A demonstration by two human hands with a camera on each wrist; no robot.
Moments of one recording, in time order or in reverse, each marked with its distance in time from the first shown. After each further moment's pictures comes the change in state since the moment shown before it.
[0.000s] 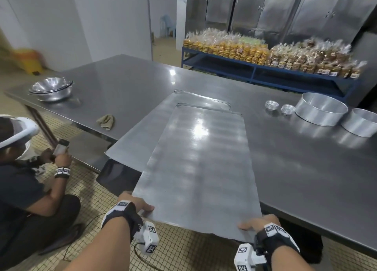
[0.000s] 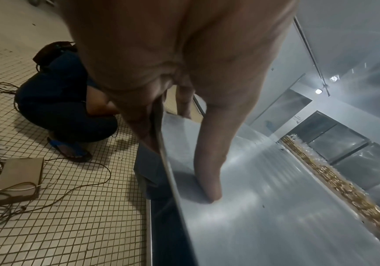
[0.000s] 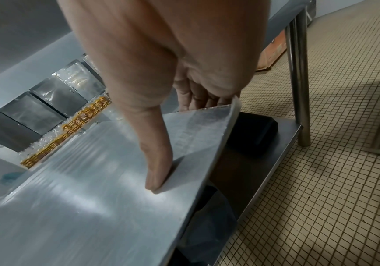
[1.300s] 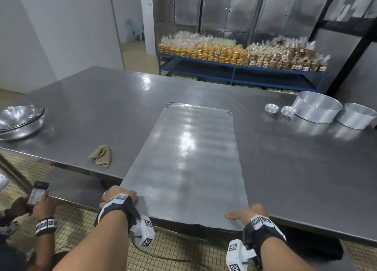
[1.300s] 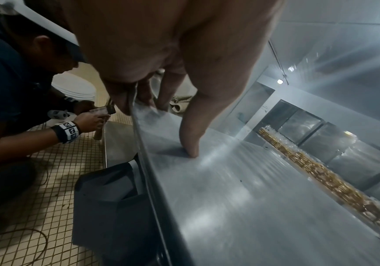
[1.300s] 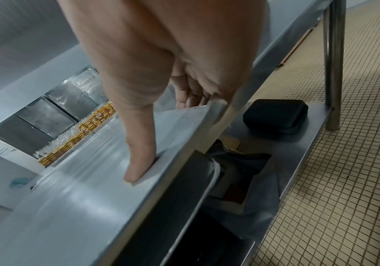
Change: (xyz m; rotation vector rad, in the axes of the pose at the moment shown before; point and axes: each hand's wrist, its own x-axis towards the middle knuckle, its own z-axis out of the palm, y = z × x) left_hand 0.230 0.121 -0.111 0.368 0.157 0.093; right_hand -0.011 -0.142 0.165 -0.048 0.117 0.043
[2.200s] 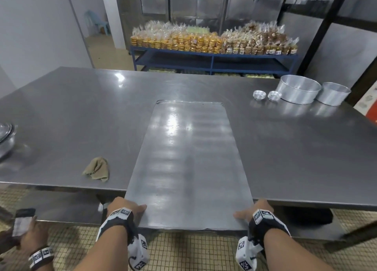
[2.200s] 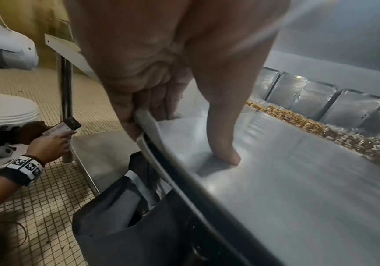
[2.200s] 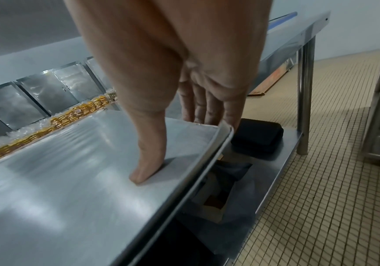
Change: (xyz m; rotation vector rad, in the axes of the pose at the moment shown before) left_hand 0.017 -0.005 -0.031 0.075 -0.110 0.190; right_hand -0.033 -0.017 0.045 -0.076 0.095 0.109
